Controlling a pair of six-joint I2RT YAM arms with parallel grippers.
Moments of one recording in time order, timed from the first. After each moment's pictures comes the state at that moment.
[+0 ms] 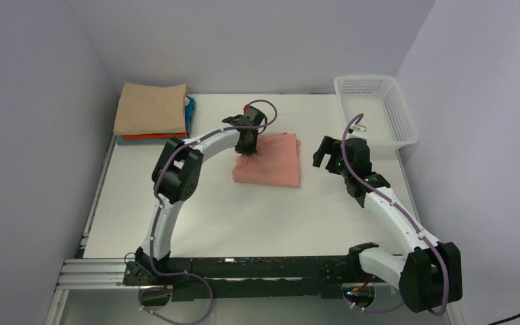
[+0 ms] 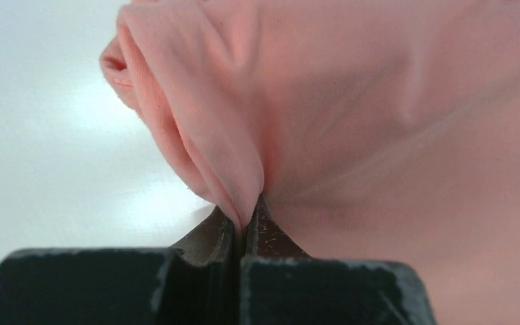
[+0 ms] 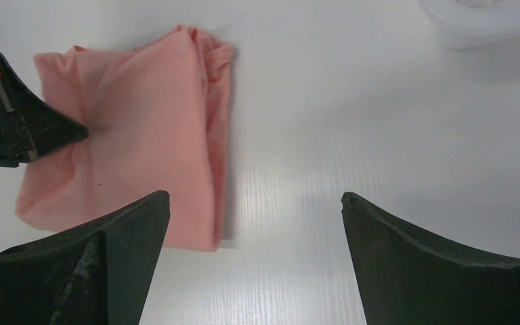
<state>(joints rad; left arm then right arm) -0.59 2.23 1.76 -0.58 -0.14 -0.45 0.23 1.07 0.68 -0.13 0.09 0.42</state>
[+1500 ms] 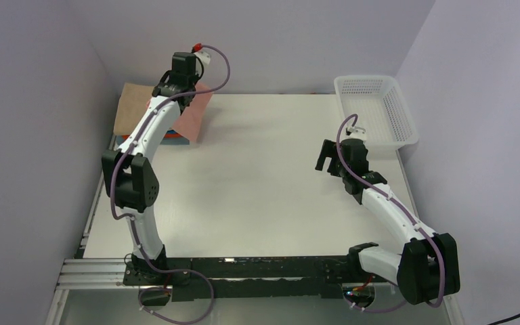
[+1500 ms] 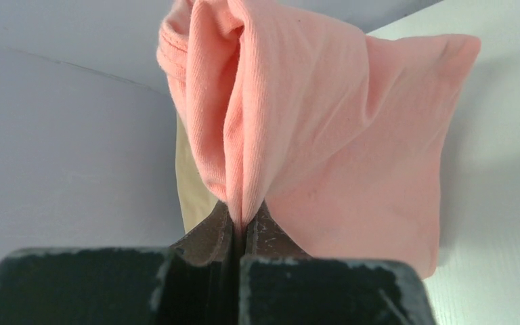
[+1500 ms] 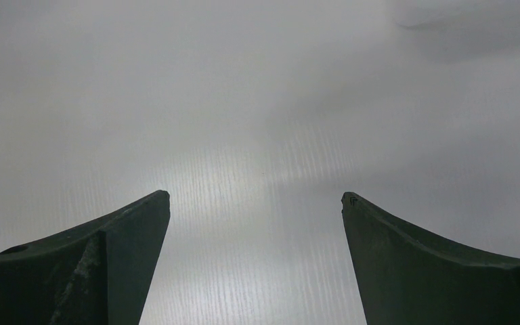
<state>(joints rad) -0.25 1.92 1.86 -0.43 -0.49 0.50 0.22 1.13 0.68 -0.17 0.19 0.37</state>
